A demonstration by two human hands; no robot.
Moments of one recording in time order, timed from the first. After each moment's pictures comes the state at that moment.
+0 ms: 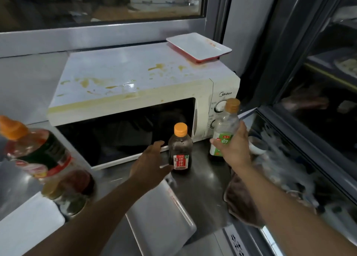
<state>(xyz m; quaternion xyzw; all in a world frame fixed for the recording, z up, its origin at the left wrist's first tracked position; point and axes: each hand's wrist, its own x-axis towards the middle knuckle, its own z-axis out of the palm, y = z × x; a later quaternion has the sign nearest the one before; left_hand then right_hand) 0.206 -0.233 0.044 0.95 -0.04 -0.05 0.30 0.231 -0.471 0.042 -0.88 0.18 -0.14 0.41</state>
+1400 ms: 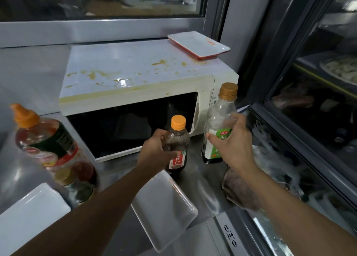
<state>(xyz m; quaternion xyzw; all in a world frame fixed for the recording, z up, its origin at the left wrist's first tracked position) 0.201 -0.231 0.059 0.87 -0.04 -0.04 0.49 0.174 -0.434 0.097 -0.90 0.11 -0.22 0.37</state>
